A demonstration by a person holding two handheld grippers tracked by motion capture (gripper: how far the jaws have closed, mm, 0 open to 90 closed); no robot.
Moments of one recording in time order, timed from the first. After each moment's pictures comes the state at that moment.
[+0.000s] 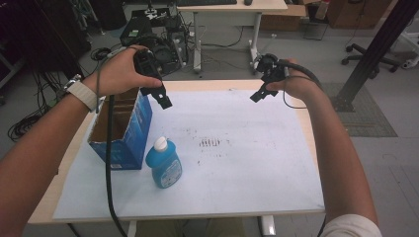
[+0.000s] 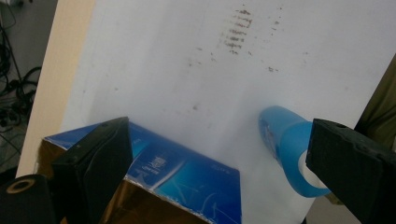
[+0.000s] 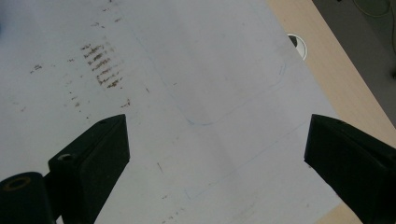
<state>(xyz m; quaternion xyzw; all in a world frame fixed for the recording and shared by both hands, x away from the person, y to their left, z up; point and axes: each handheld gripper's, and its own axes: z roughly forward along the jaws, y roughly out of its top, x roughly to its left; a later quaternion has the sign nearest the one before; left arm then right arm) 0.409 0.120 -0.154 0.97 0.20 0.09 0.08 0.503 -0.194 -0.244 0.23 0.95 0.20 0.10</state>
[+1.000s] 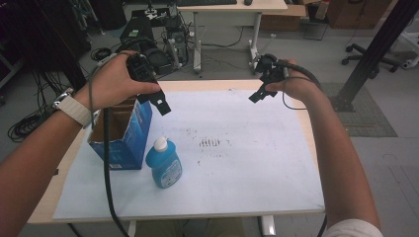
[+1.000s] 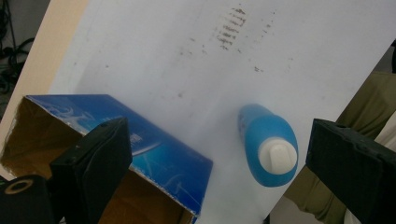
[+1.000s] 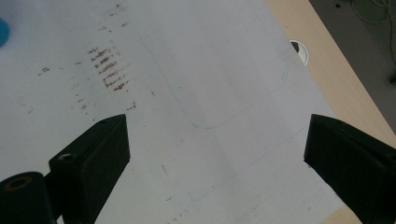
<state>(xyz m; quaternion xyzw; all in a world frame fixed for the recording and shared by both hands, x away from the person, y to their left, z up) 0.376 0.120 -0.143 0.95 0.27 0.09 0.08 0.496 -0.190 -0.239 0.22 0.95 0.20 0.11</state>
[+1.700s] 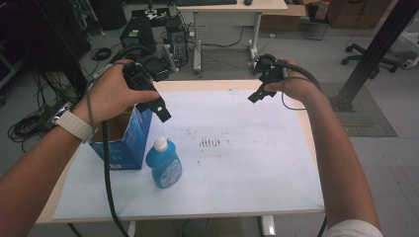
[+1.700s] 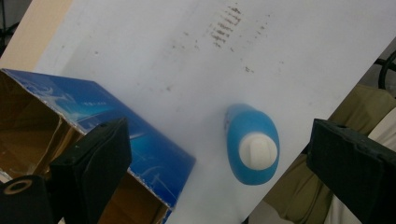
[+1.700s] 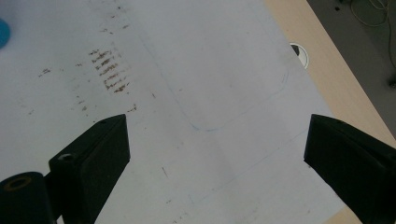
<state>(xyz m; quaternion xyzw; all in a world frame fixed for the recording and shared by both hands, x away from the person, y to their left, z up) 0.359 0.126 -0.150 0.94 0.32 0.08 0.10 0.496 -0.188 -0.239 0.22 0.95 0.20 0.11</state>
